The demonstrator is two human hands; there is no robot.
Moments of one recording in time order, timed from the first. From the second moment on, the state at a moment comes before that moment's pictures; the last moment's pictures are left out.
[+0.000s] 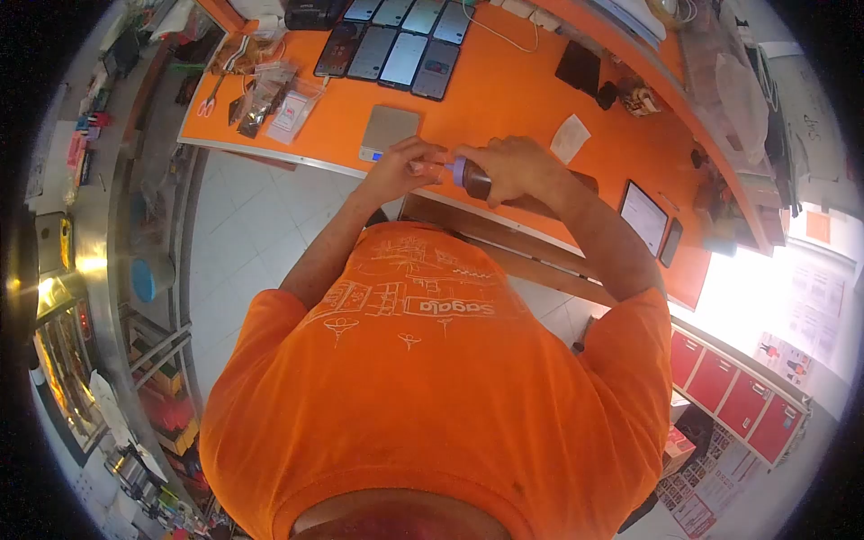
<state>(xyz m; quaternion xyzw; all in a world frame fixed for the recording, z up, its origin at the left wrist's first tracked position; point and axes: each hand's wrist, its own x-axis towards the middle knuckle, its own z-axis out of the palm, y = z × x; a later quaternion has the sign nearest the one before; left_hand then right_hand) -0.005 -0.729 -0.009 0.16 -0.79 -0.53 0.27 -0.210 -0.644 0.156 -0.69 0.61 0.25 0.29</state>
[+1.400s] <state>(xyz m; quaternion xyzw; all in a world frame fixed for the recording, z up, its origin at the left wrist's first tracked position) 0.023 -0.790 -0.076 0.34 -0.78 -0.40 0.33 -0.253 -0.598 0.015 -0.48 0.72 -0.50 0.03</state>
